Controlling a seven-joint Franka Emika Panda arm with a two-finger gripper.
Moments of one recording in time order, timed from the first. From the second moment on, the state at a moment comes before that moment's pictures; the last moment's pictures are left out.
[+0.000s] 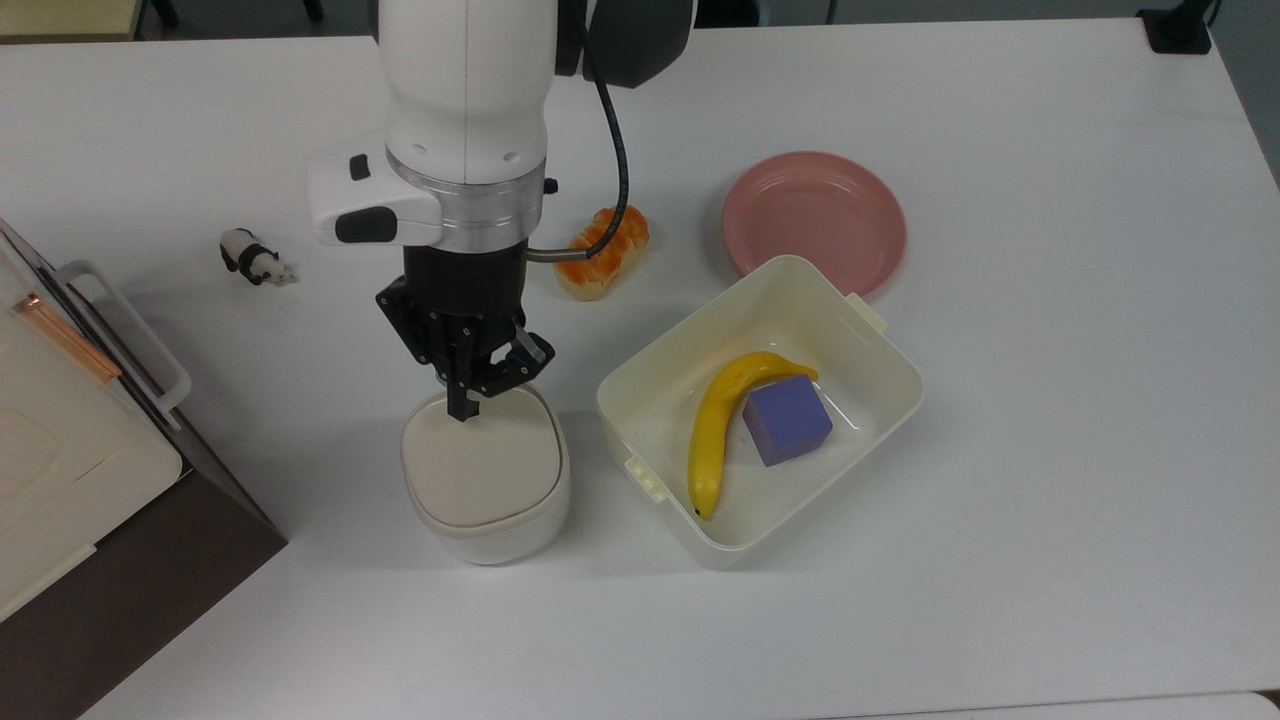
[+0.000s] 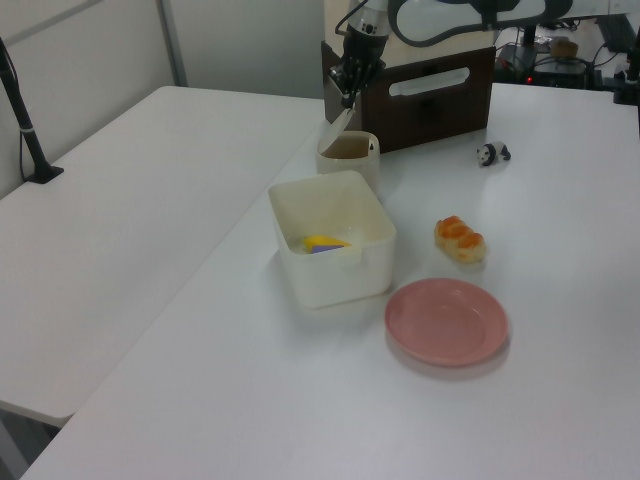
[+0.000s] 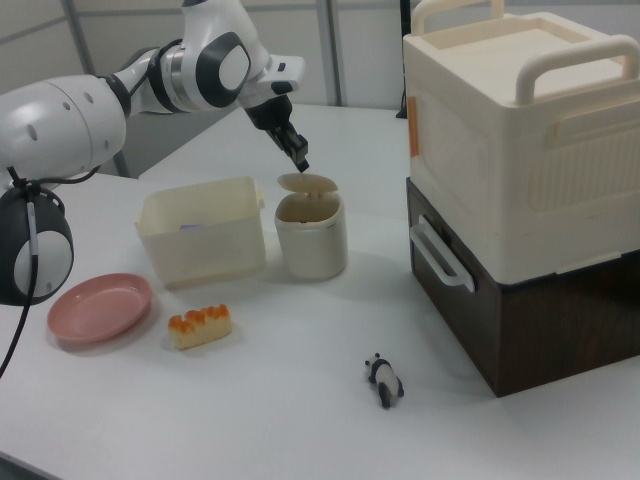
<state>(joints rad) -0.05 0.61 0.07 -1.07 -0.21 2.02 0.57</state>
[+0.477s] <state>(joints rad) -0.05 0.60 0.08 -1.14 -0.30 2.02 0.57</state>
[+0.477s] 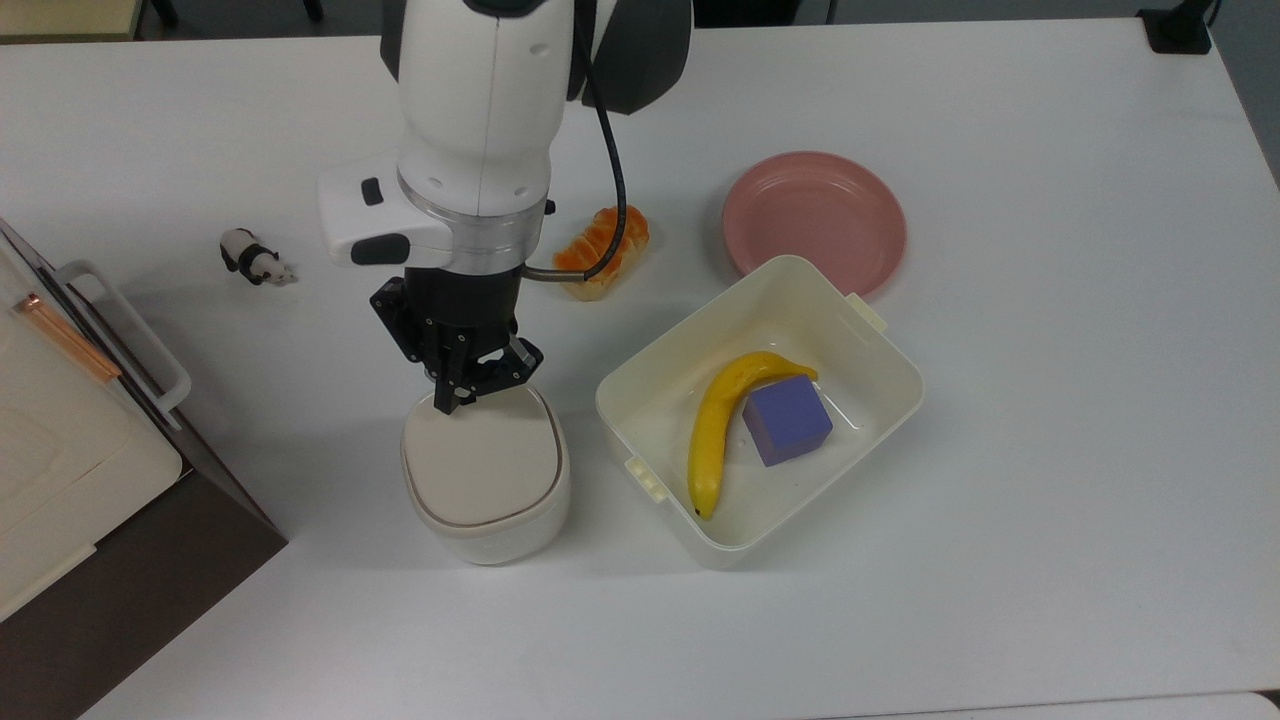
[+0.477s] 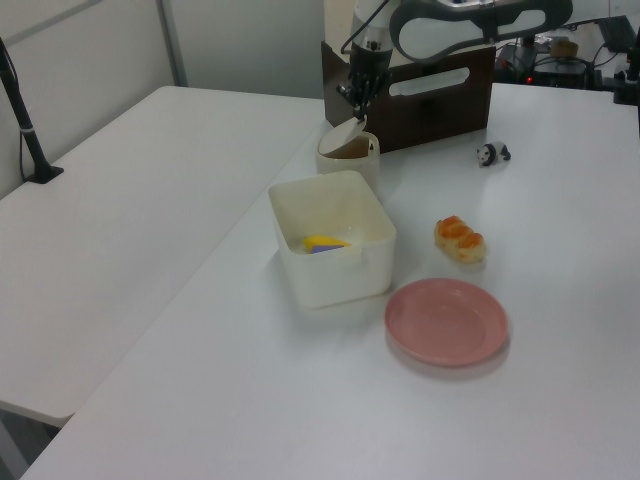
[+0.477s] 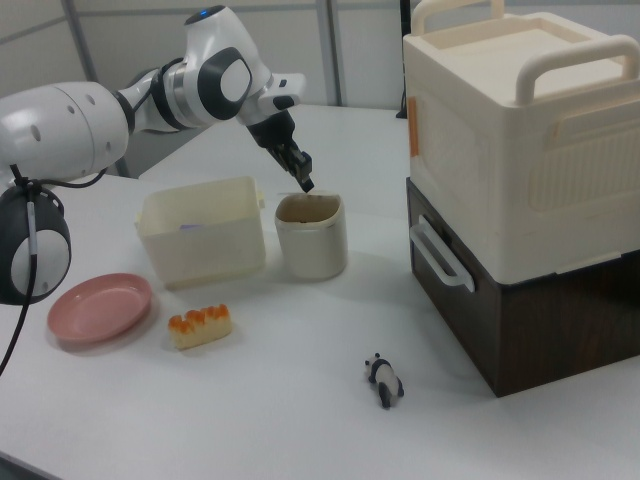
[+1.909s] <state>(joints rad) -0.02 0.59 0.08 -1.28 -0.45 2.06 0.62</state>
